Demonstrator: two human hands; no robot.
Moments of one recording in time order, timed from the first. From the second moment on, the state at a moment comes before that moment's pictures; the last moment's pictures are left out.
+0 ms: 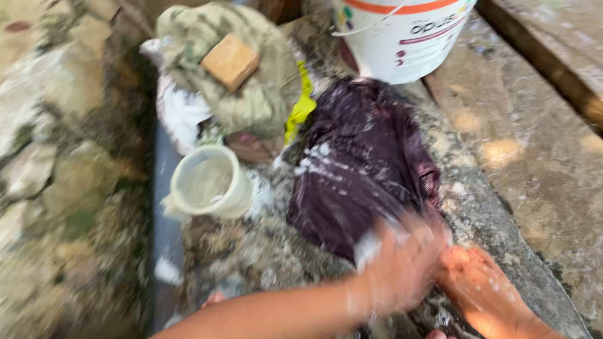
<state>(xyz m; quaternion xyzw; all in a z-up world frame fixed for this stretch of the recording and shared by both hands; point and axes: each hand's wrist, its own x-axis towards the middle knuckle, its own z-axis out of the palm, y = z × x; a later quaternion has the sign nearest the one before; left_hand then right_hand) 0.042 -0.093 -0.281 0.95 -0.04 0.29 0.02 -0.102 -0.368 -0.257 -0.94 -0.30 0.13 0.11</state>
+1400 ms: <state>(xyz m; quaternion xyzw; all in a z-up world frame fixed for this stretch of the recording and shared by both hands) -0.159 0.065 -0.371 0.67 0.39 0.25 0.59 -0.058 -0.292 -0.246 -0.93 -0.30 0.01 0.21</state>
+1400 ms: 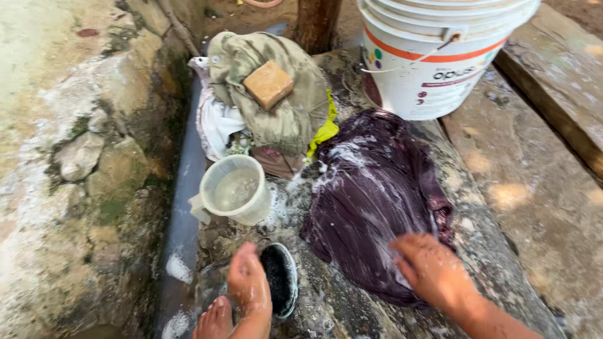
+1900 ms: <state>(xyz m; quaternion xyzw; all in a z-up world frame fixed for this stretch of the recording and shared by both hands) -0.065 0.039 -0.199 0.52 0.42 0.25 0.70 0.062 -0.323 -0.278 -0.99 -0.04 0.01 0.16</state>
